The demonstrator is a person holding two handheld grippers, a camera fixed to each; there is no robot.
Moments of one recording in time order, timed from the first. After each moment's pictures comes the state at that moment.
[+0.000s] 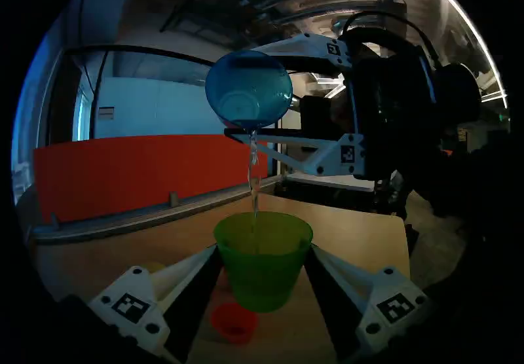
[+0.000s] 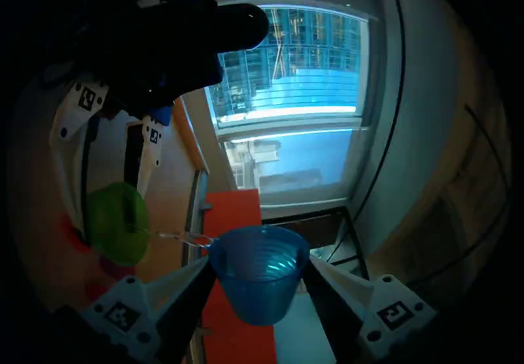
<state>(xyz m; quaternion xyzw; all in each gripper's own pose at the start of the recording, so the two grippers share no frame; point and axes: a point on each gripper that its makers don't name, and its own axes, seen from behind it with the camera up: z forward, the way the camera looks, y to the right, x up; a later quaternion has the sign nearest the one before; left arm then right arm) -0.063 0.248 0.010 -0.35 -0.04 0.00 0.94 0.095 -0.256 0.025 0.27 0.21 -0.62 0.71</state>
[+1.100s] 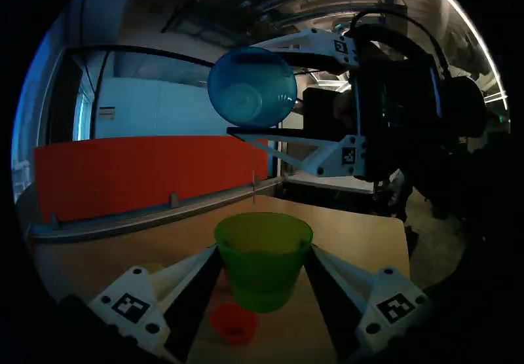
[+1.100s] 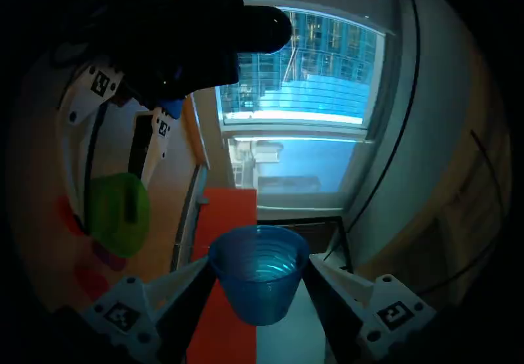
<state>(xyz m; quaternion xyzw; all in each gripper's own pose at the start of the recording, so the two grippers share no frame) -0.062 0.246 0.011 -0.35 -0.04 0.00 0.94 0.099 -0.264 0.021 0.25 0.22 -0.66 0.67</state>
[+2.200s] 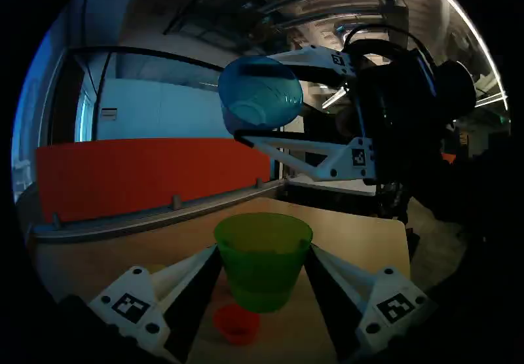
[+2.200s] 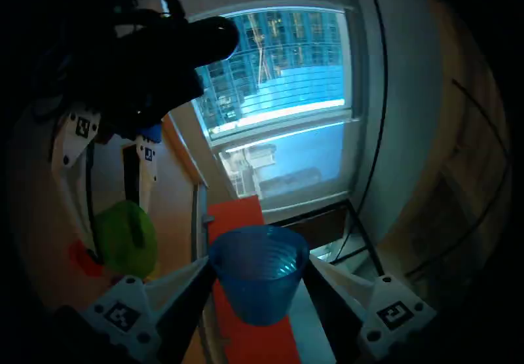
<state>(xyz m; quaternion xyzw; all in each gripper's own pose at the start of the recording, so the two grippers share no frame) -0.055 0.241 0.005 -0.34 -0.04 0.00 0.94 0.096 -0.258 0.014 0.29 0.20 -0.55 0.76</state>
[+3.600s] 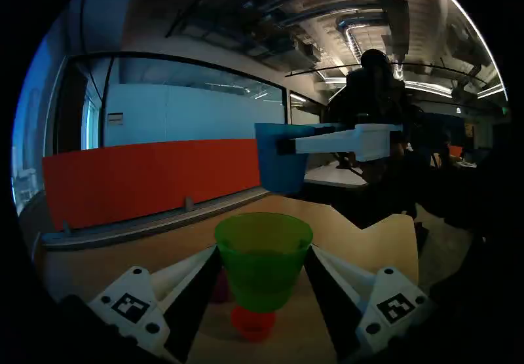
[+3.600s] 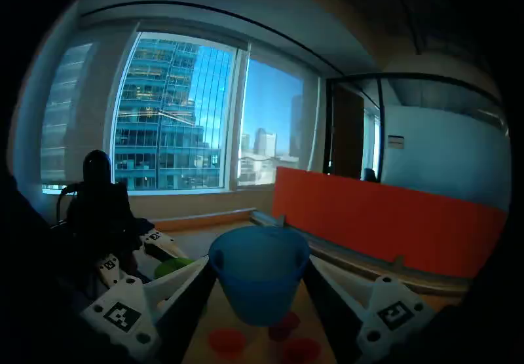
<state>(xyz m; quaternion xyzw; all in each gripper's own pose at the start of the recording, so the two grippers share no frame) -0.048 0.214 0.004 -0.32 -0.04 0.02 0.95 0.049 -0.240 -0.012 0.40 -0.05 -0.05 0.91</state>
